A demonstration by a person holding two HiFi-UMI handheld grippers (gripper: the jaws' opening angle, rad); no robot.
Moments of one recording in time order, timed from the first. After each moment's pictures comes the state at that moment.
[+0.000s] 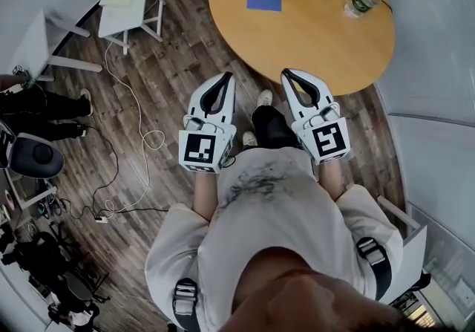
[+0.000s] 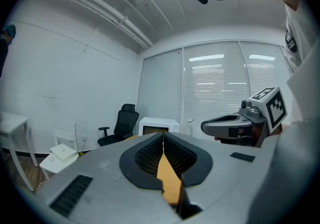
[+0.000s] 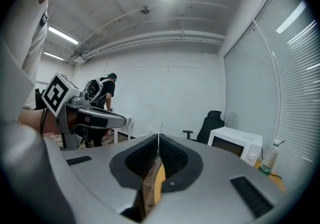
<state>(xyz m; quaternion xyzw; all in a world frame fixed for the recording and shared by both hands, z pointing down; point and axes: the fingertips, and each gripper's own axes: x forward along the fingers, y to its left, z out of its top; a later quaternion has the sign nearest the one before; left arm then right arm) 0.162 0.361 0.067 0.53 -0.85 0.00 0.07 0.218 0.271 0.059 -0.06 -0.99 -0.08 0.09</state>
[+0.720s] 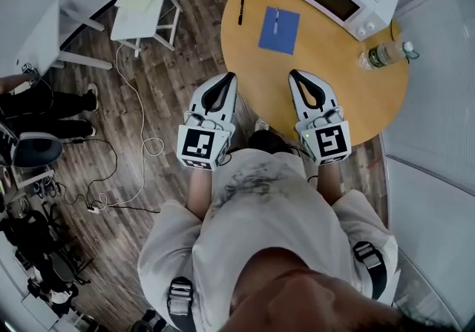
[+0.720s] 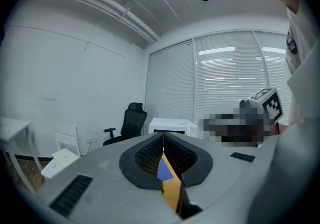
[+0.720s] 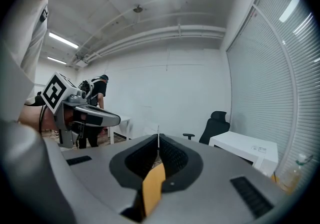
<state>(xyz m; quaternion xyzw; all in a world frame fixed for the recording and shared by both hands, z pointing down) 0.026 0.265 0.066 0.49 -0.87 0.01 0.09 0.074 0.156 0.057 -0.10 -0.99 -0.07 0.08</state>
